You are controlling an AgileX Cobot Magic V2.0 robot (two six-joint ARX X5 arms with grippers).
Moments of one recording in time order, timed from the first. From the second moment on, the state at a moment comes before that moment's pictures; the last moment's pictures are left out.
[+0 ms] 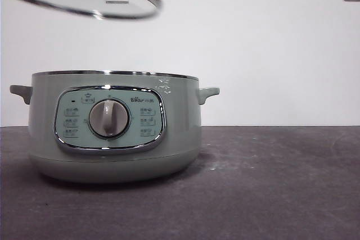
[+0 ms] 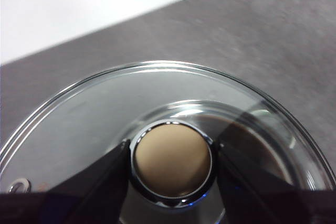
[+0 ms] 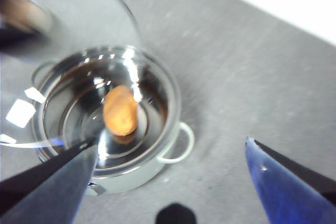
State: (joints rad) left arm -0.49 1.23 1.30 -0.57 -0.07 0.04; right arm 0.72 1.39 1.84 -1.08 0.13 -0.04
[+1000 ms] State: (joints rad) left arm -0.49 1.50 1.30 -0.56 0.07 0.00; right arm 0.72 1.27 1.84 -1.11 0.13 -0.03
